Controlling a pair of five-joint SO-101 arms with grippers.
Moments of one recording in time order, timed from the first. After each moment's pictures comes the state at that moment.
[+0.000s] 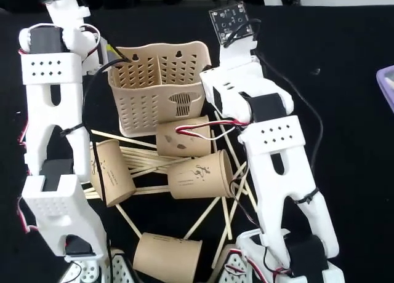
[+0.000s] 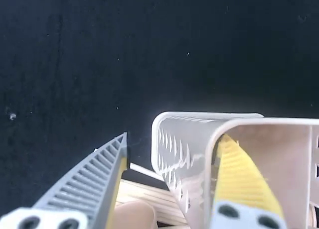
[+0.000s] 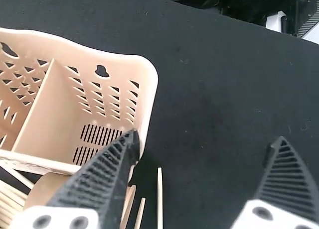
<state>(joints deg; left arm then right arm) -9.8 16.8 -44.8 94.3 5.7 -12.2 -20.2 17.8 51.4 8.6</state>
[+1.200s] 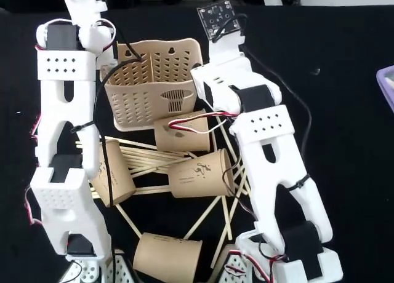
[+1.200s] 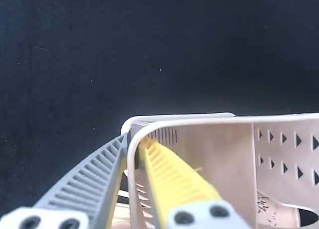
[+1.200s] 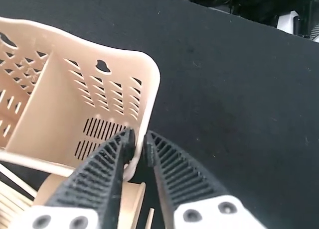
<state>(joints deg) -6.3 21.4 -49.0 91.5 5.7 -13.7 -13.8 15.0 49.4 8.6</state>
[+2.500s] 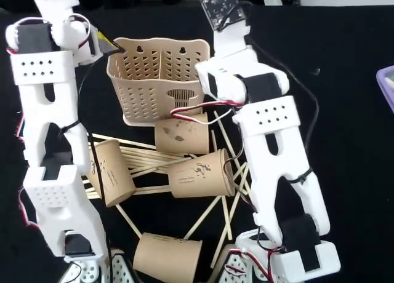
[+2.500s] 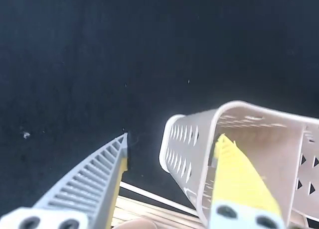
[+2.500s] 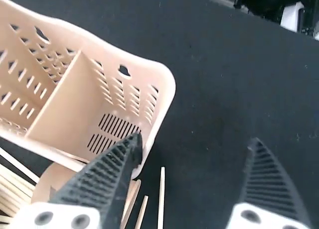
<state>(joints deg) -11.3 22.3 -60.2 98.7 5.7 -13.5 -11.1 1.7 62.2 8.7</state>
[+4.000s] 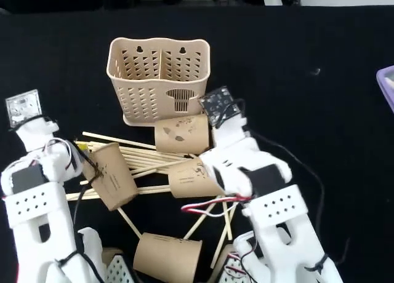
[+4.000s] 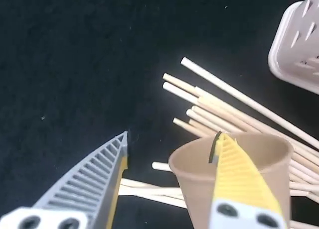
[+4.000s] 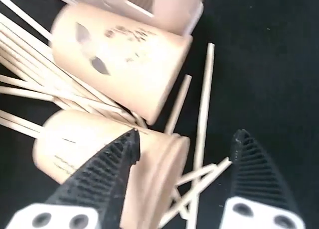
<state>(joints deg) -28.1 -54.2 57.8 60.0 -3.1 -20.3 -53.5 57.2 60.8 8.0</state>
